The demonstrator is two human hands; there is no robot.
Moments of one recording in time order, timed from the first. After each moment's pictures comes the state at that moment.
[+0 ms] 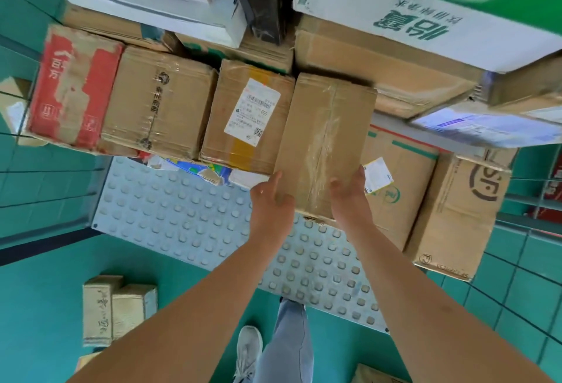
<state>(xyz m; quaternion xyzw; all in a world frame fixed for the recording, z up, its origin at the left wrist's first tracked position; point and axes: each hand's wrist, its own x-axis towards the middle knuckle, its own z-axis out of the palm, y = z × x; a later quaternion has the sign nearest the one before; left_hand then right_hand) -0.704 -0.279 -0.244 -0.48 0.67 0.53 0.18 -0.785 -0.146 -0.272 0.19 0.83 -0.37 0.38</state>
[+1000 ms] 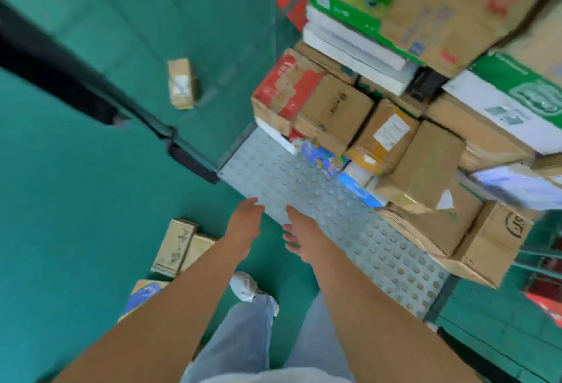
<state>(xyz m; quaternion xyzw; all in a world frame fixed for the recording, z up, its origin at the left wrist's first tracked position) -0.308 -0.519 -0.024 -0.61 0.45 0.64 0.07 -0.404 -0.416 -0.025 0.20 0.68 -0.37 0.60</state>
